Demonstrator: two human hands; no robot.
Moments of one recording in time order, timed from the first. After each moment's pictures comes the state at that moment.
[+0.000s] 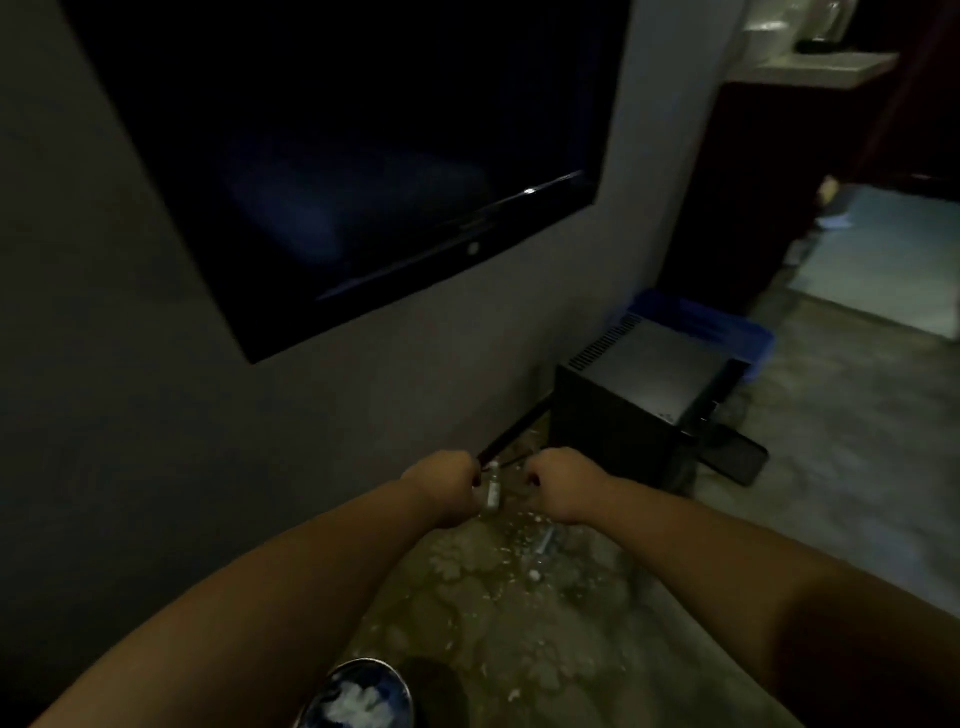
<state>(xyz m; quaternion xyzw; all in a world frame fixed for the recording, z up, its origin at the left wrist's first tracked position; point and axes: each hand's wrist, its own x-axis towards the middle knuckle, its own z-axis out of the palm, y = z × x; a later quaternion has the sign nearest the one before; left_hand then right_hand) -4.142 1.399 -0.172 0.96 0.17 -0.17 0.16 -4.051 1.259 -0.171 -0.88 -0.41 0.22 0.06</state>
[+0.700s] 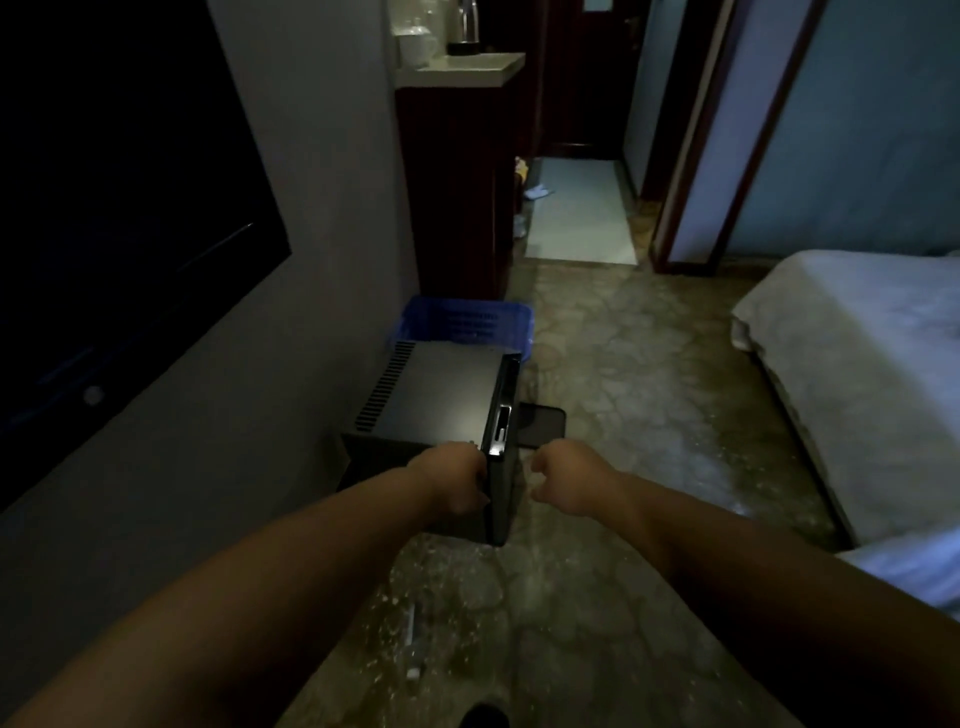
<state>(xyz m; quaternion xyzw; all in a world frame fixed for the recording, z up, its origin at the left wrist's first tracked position) -3.845 1.244 -0.157 0.96 -0.15 -0.20 0.09 -3.845 1.075 -0.169 -0.97 -0.09 0.18 0.13</state>
